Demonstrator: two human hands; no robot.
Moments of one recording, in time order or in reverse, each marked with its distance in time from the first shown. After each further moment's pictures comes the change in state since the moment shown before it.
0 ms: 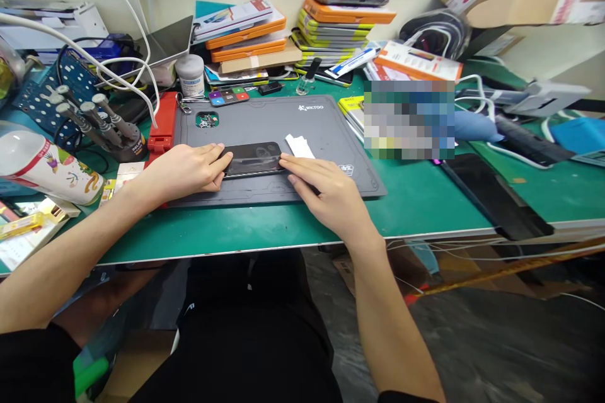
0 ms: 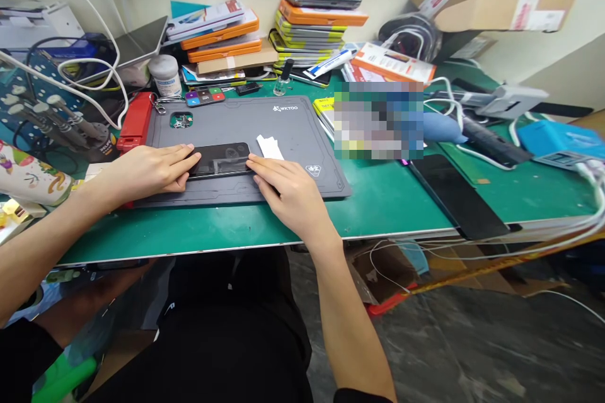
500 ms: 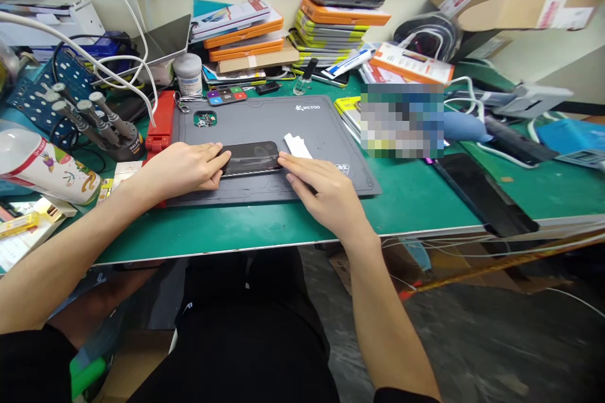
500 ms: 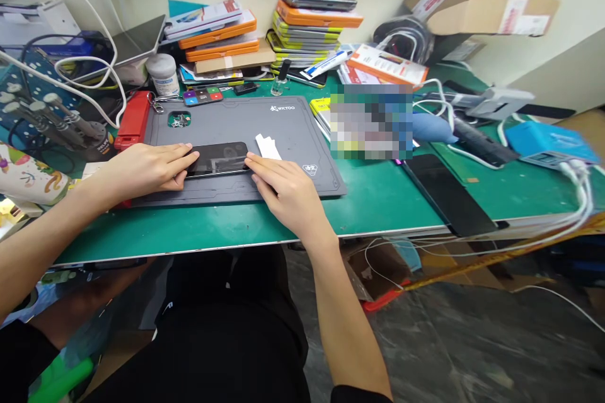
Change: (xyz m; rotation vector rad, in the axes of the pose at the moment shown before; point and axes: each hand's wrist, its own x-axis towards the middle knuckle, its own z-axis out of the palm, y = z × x) left_hand 0.001 -0.002 -0.003 -0.054 0.008 -0.026; right_hand 0.000 -0.002 -0.001 -0.021 0.000 0.002
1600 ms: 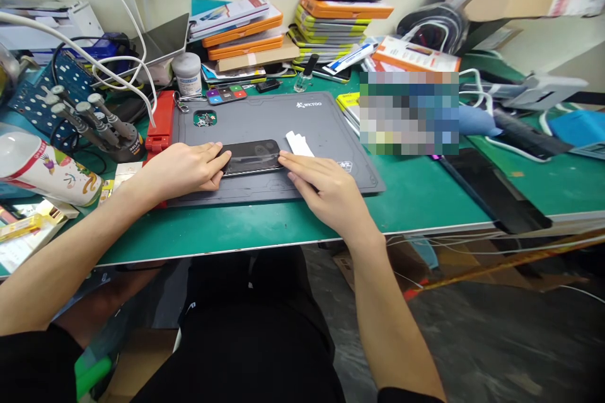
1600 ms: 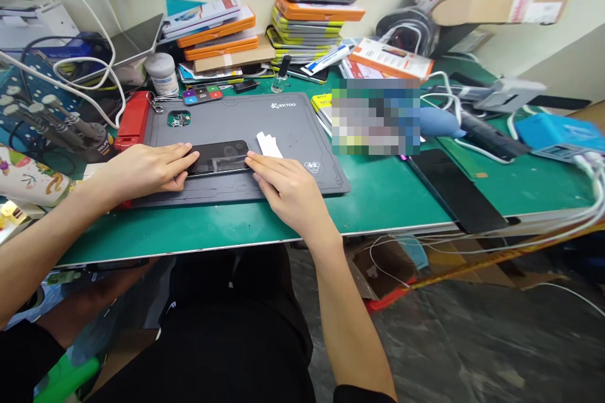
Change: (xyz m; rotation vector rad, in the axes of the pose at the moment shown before) left_hand -0.001 -0.001 0.001 0.048 0.003 0.027; right_hand -0.001 0.002 0.000 0.009 -0.014 0.010
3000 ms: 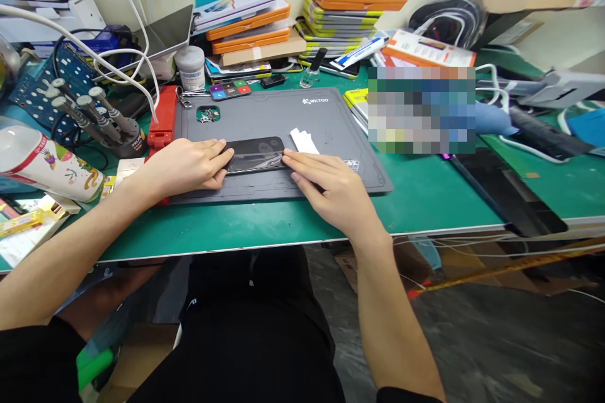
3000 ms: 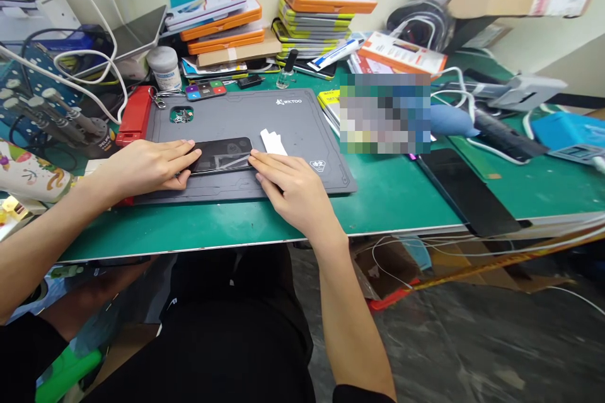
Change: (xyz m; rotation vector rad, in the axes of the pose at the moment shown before) left_hand 0.001 0.000 0.001 -0.069 0.042 -0.003; right_hand 0.000 -0.001 0.000 -0.004 0.005 -0.017
